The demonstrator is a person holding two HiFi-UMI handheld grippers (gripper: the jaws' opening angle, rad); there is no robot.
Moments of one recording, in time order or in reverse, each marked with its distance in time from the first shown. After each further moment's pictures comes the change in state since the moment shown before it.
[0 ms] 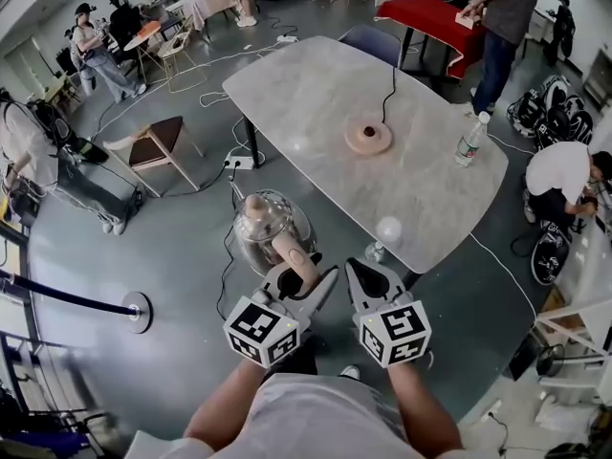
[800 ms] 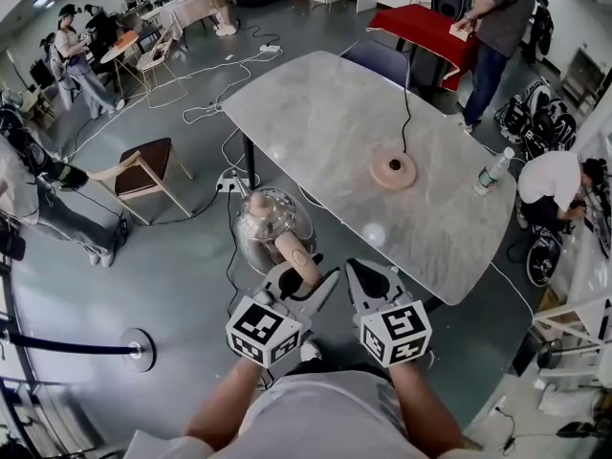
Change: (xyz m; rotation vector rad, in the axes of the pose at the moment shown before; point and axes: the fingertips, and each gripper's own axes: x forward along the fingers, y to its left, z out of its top) left arm -0.010 0.167 0.043 0.050 -0.009 -0.119; right arm 0.162 0.036 0.048 -0.036 0.010 -0.097
